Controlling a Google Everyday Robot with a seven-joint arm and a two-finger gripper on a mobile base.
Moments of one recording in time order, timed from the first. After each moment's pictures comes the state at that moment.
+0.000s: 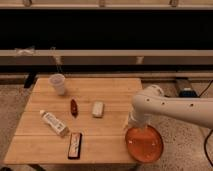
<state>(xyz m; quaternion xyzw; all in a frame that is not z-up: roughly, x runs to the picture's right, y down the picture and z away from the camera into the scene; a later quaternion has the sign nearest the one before) 0.146 0.213 0.739 -0.25 0.25 0.73 0.59</state>
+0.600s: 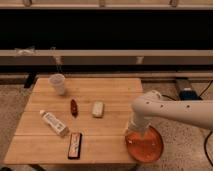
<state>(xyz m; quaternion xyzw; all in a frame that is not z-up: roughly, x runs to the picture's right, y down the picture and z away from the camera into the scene) 0.146 0.248 0.748 -0.28 0.28 0.73 0.56</state>
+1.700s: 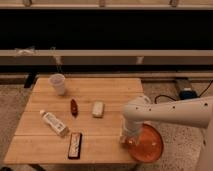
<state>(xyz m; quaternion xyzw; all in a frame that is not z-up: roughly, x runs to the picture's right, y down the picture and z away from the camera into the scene) 0.119 0.279 0.757 -0.29 0.30 0.69 0.59</state>
